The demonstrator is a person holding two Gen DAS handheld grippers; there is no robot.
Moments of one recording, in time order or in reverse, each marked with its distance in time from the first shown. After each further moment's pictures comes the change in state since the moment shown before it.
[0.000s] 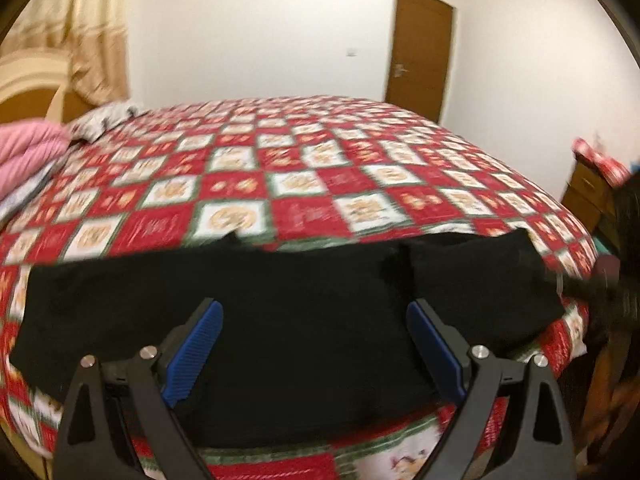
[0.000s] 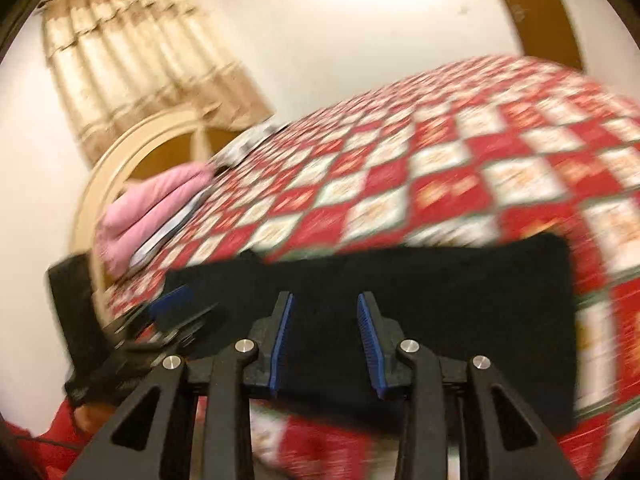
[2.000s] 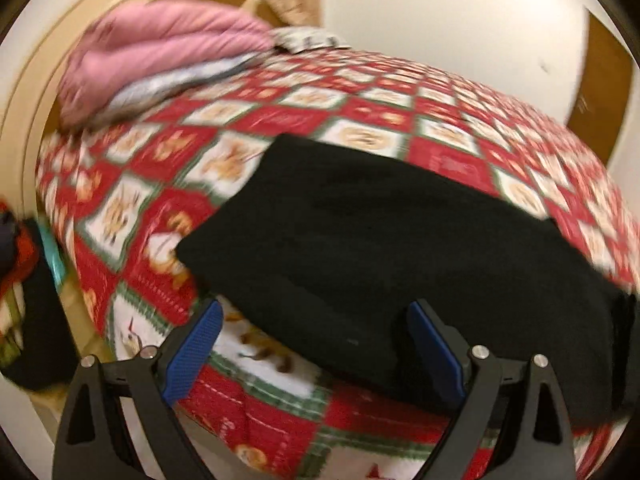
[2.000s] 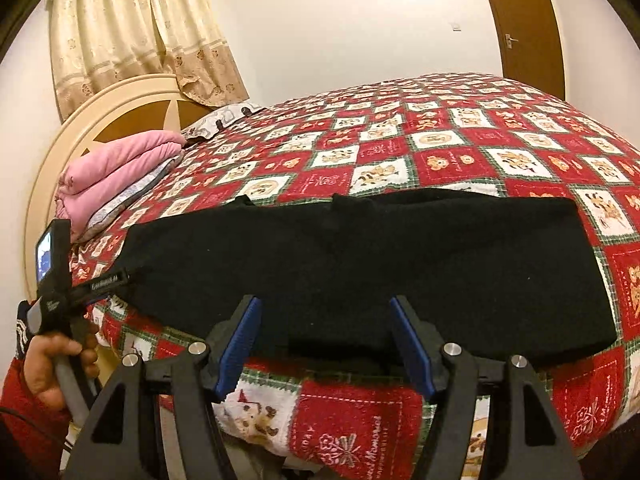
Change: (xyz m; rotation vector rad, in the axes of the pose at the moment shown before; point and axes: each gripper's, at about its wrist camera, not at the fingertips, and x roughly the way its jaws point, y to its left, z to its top) left arm -0.019 0.179 -0.061 -0.489 0.144 0.521; right arm 0.022 0.073 -0.065 -0.118 0.029 -0.155
